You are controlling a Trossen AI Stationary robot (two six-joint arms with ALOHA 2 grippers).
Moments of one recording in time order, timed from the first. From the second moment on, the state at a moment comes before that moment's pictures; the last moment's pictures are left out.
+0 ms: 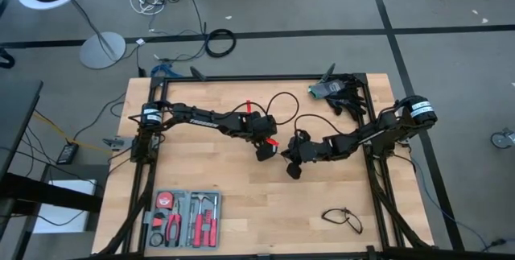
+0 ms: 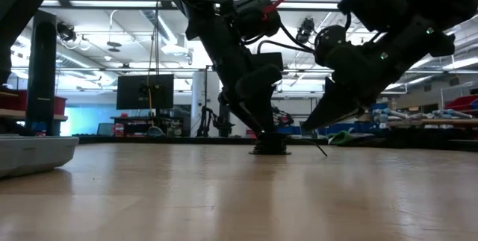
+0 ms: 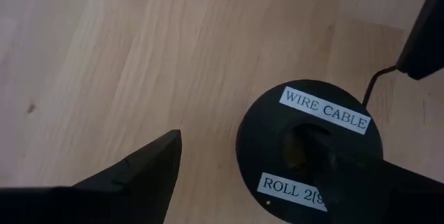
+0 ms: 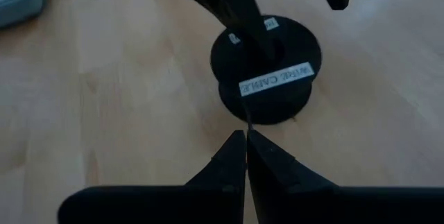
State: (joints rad) left arm 0.09 2.01 1.39 -0.40 -0.13 -0.15; right arm 0.18 1.55 0.54 0.31 0.34 0.47
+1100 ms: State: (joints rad) left arm 0.09 2.01 1.40 -0.45 -0.17 -0.14; right arm 0.20 1.61 0.53 0.31 0.41 0.48
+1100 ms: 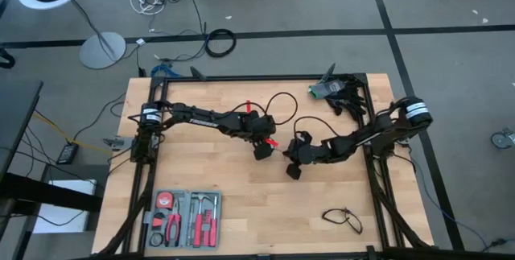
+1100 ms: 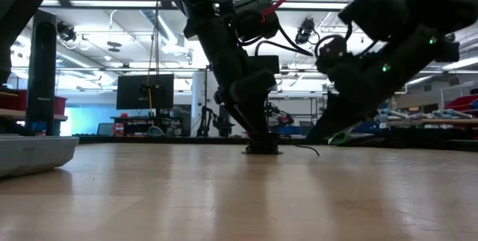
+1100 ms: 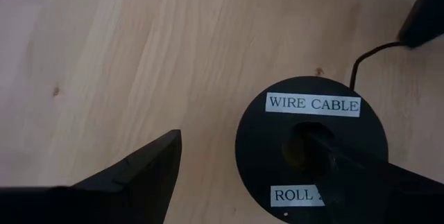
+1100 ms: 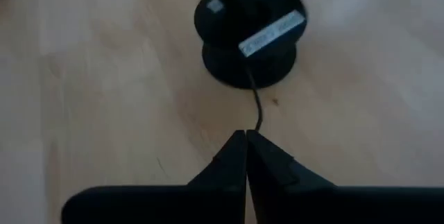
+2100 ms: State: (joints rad) left arm 0.10 2.01 1.40 -0.46 -0.19 -0.13; right arm 0.18 1.62 0.56 0.23 0.39 0.46
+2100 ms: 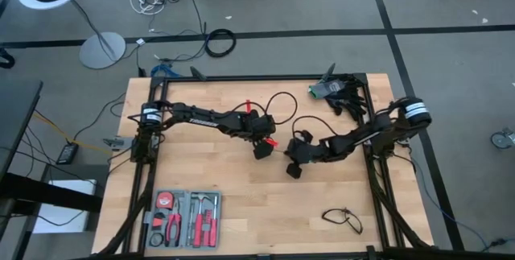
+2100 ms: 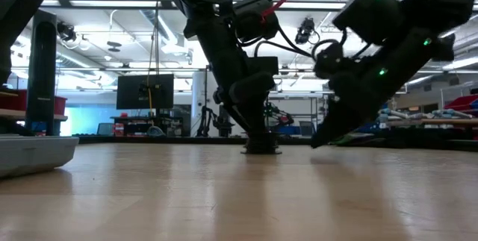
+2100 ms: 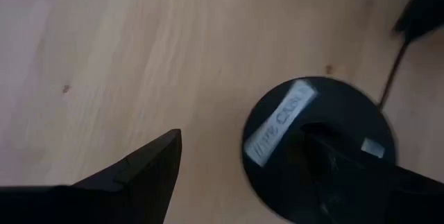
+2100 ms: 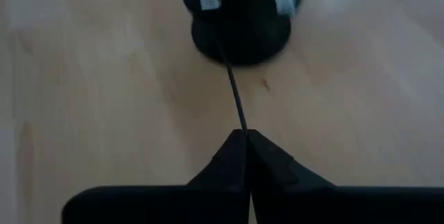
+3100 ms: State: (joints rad) left arm 0.12 1.98 1.39 -0.55 -0.19 -0.15; right arm 0.54 1.23 0.82 -0.87 0.80 0.96
